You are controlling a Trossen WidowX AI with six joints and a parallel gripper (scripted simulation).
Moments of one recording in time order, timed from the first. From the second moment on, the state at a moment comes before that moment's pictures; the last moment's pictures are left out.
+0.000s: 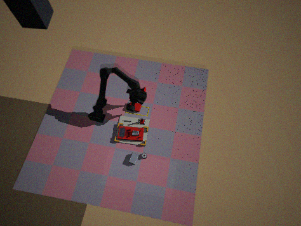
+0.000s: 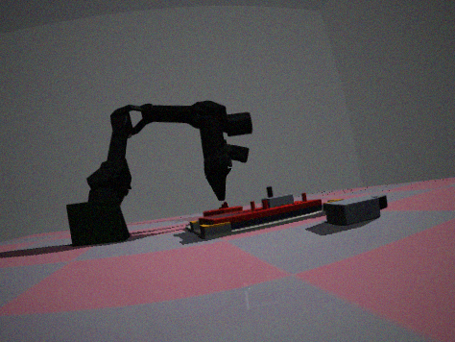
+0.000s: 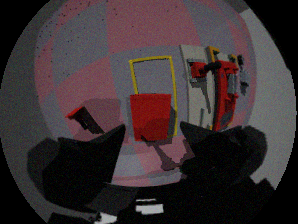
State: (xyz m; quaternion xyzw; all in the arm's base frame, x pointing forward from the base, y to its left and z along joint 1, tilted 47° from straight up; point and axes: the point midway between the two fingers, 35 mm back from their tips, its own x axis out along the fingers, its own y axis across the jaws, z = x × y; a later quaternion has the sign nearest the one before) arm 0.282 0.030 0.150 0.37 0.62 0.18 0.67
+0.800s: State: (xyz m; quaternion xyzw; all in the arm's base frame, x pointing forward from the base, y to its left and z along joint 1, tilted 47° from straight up) arm 0.283 0.042 0.140 0.37 0.61 0.18 0.67
